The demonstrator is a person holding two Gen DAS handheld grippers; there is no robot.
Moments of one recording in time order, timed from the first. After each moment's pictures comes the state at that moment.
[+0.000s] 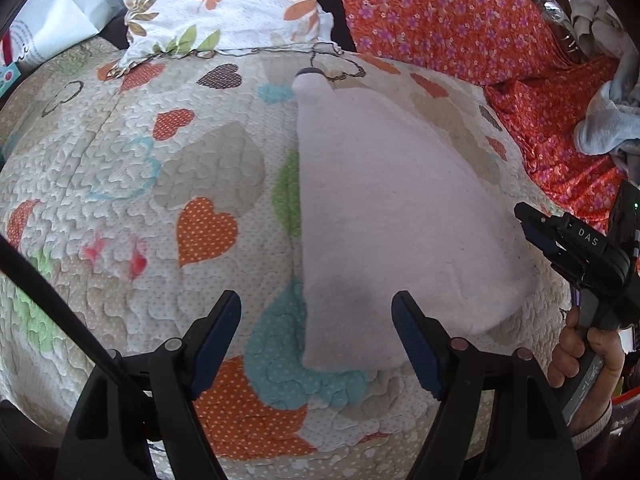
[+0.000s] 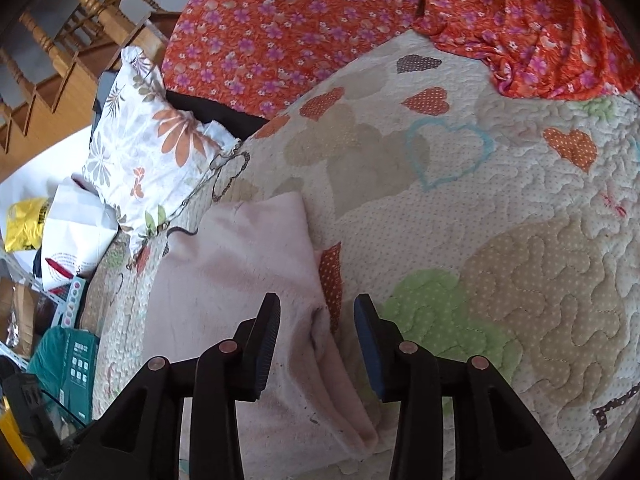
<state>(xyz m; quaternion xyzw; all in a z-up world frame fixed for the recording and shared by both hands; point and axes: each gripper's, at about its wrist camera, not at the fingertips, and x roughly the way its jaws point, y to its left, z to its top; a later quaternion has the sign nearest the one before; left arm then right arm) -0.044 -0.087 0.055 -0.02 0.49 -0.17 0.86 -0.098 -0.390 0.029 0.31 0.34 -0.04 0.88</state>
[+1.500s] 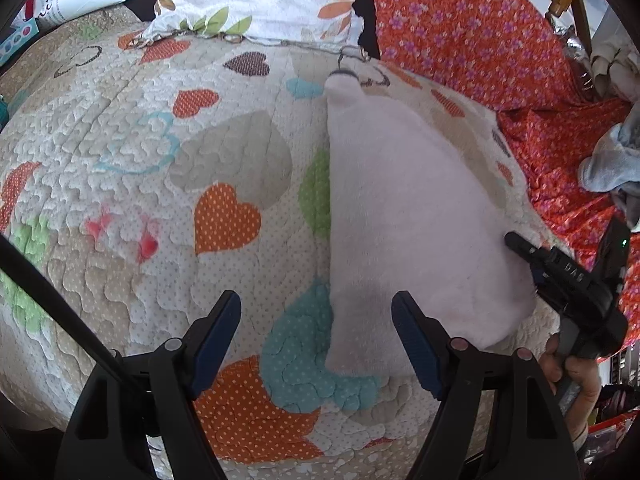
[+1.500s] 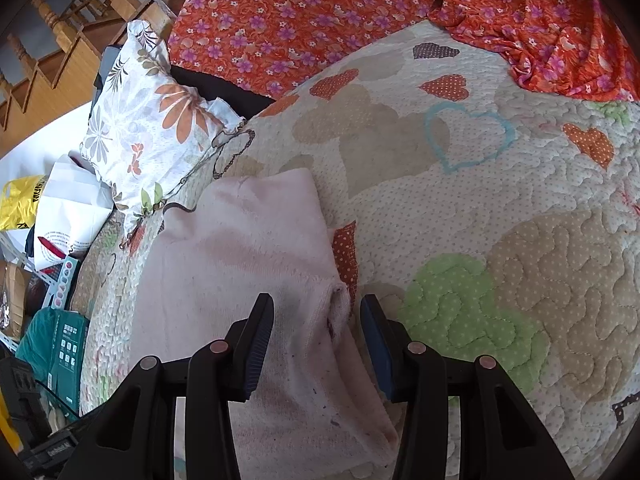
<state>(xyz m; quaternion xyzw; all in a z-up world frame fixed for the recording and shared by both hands) -0.037 -0.061 0.047 -0.08 0.49 -0.16 0.85 -0.085 -0.376 0.018 0.29 0.37 -0.03 0.88</state>
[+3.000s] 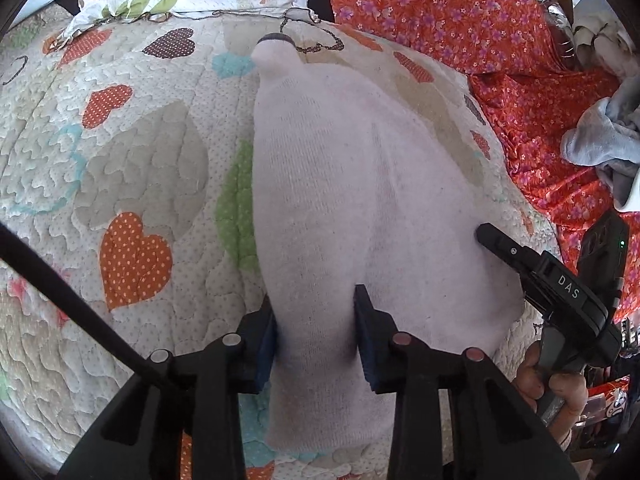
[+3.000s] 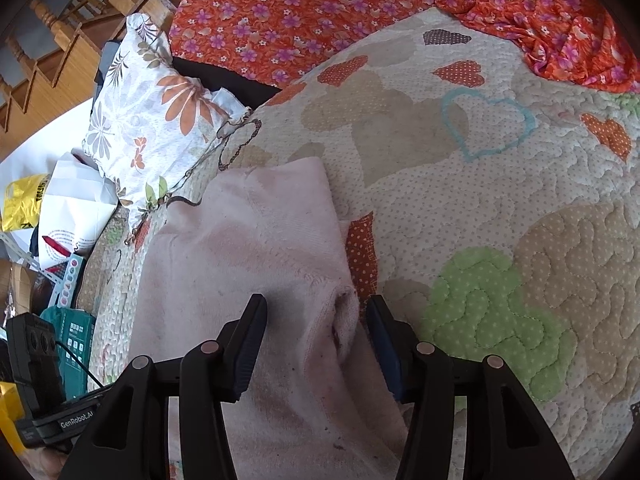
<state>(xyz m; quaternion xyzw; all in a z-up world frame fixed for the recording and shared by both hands) 0.011 -0.110 0.034 -0.06 0.54 -0.24 0.81 -0.074 -0.371 0.012 0.31 0.38 -0.02 0.87</state>
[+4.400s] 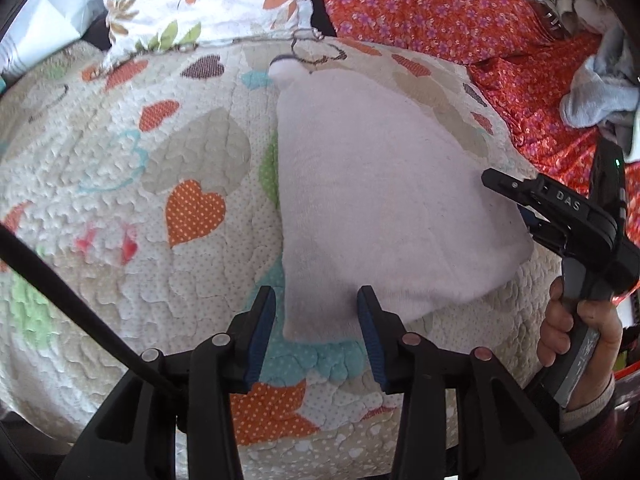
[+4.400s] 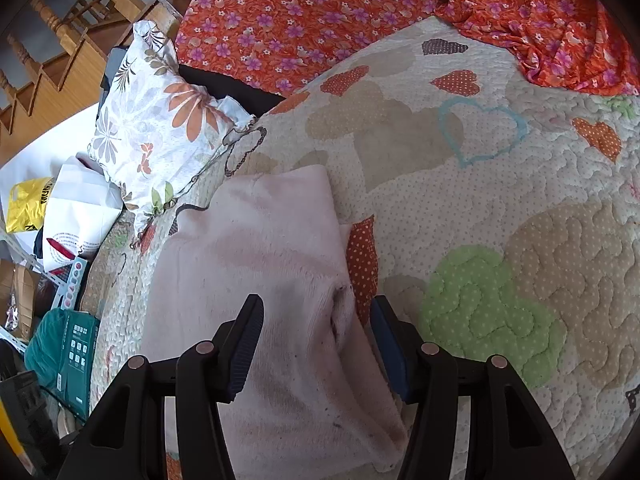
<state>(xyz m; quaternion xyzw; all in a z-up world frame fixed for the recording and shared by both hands) -0.063 -0.092 0.051 0.01 0.49 -0.20 0.85 -0.087 -0.368 0.019 0.30 0.36 -0.02 0.88</state>
